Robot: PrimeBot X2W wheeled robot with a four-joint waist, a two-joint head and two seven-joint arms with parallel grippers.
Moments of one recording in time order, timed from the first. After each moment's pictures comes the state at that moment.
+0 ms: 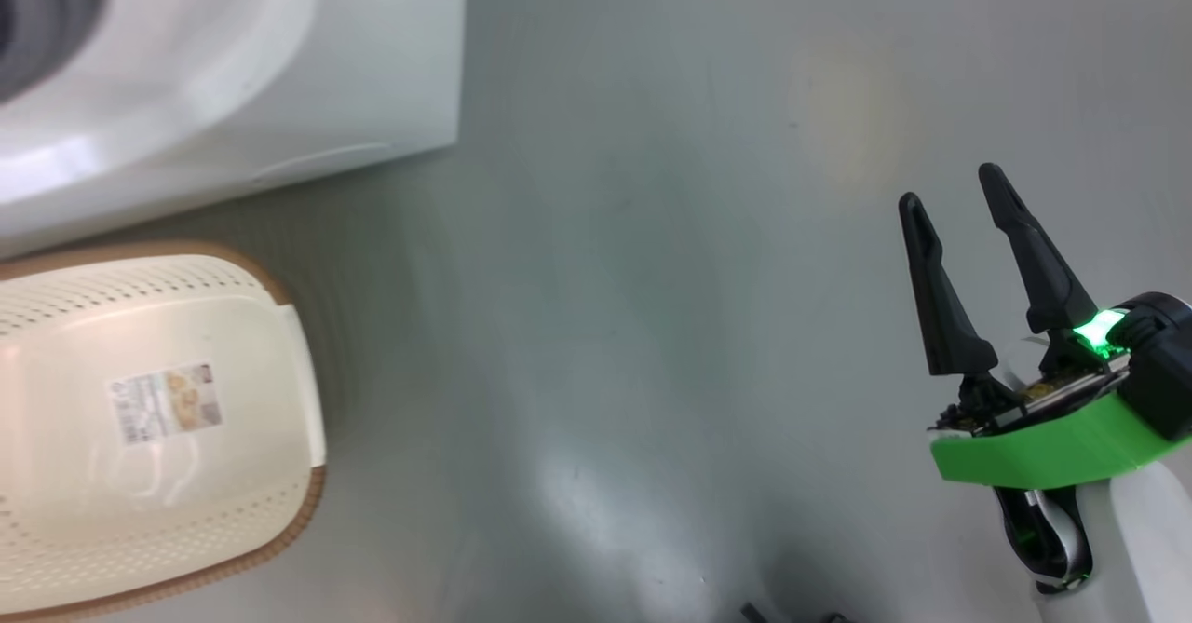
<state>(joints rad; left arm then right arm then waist) -0.87 0.55 -0.05 0.39 -0.40 0.11 -0.13 -0.28 -0.21 0.11 -0.10 0.36 0.13 -0.26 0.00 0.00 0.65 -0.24</state>
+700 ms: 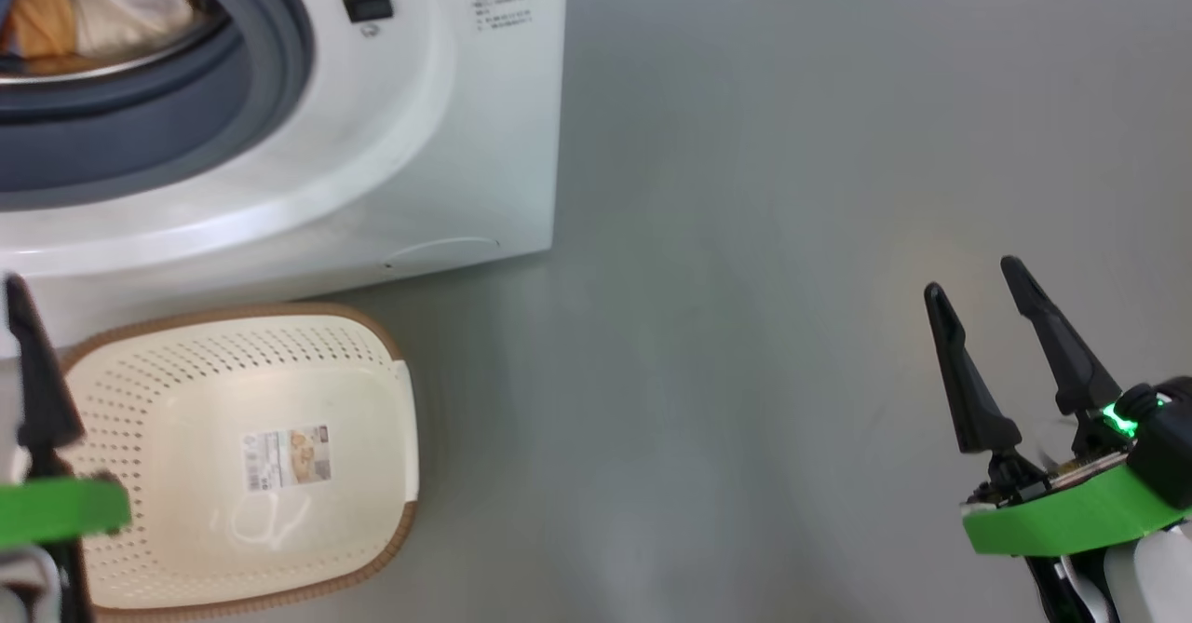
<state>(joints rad) -0.19 0.41 -0.03 0.01 -0.42 0.22 -0.24 -0.14 -0.26 0.08 -0.09 0.33 0.13 -0.26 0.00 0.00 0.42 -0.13</state>
